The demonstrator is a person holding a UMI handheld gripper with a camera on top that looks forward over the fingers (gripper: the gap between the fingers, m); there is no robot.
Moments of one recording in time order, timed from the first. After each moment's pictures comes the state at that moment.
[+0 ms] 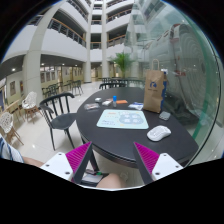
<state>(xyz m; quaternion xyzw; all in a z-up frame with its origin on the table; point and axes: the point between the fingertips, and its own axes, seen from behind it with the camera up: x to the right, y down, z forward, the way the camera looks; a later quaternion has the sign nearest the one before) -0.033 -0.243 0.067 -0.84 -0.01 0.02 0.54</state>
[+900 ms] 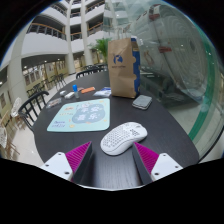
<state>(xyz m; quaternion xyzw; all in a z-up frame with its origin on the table) 0.143 -0.128 -0.009 -0.88 0.08 0.02 0.47</state>
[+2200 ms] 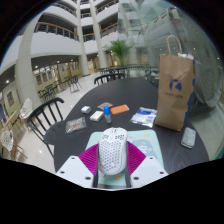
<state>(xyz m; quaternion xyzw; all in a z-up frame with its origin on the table) 0.000 0.037 0.067 -0.87 0.02 0.07 0.48</state>
